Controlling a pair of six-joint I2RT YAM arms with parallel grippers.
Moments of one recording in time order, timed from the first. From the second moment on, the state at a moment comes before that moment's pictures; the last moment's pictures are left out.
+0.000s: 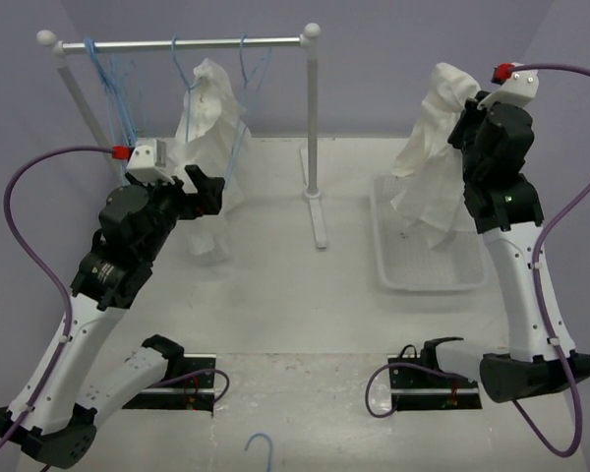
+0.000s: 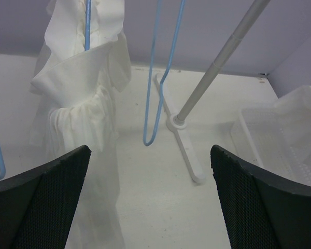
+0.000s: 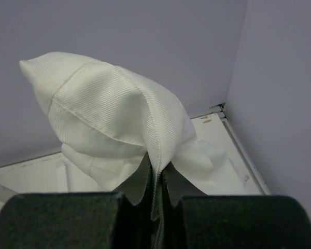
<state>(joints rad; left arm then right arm) -0.43 0.83 1.14 -0.43 -0.19 -0.36 0.16 1.22 1.56 -0.38 0.40 0.12</state>
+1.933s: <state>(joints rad) -0.43 0.91 1.12 -0.42 -0.16 -0.35 0.31 0.99 1.02 -0.45 0.19 0.42</state>
